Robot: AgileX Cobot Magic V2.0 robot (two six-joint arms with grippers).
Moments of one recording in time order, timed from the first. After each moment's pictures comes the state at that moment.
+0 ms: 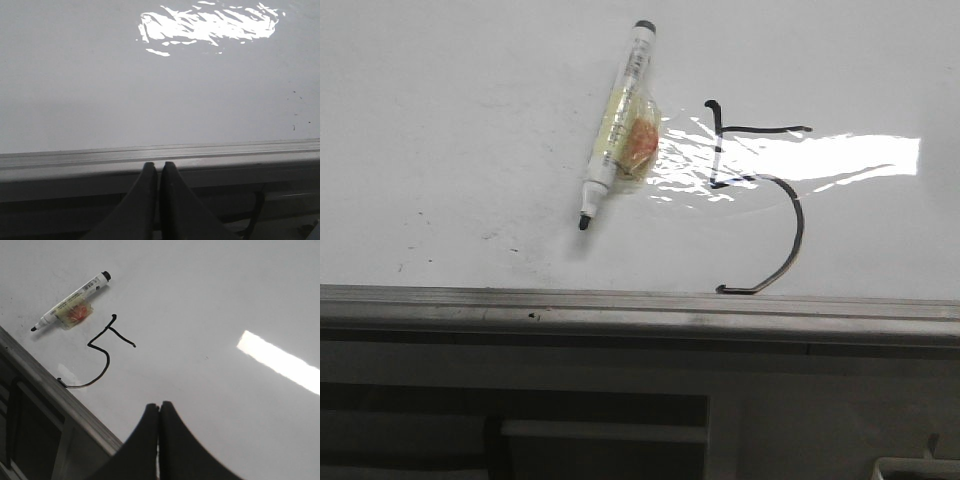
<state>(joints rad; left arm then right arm) -0.24 0.05 0.00 0.01 0.27 -0.07 0.44 -0.01 -0.41 -0.02 0.63 -0.36</state>
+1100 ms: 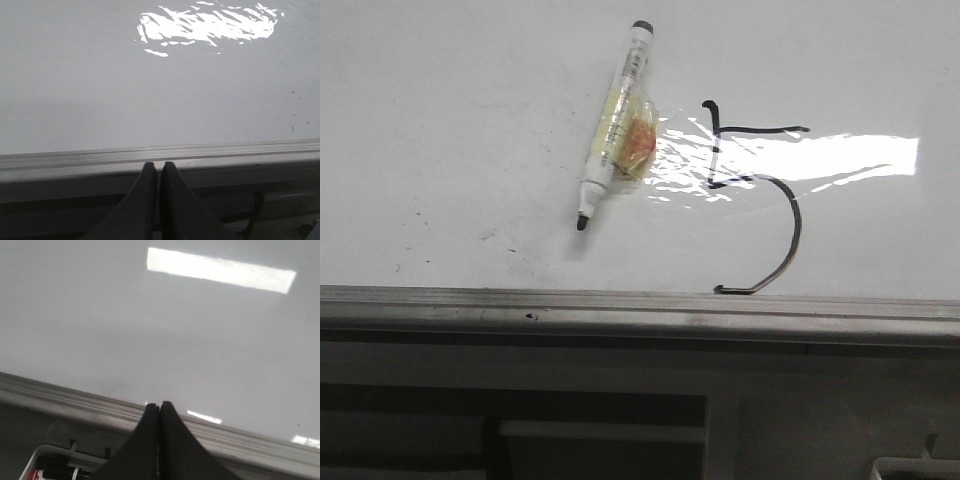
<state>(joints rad) -0.24 0.05 0.00 0.01 0.27 -0.07 0.05 -0.01 0.01 -0.20 0.33 0.03</state>
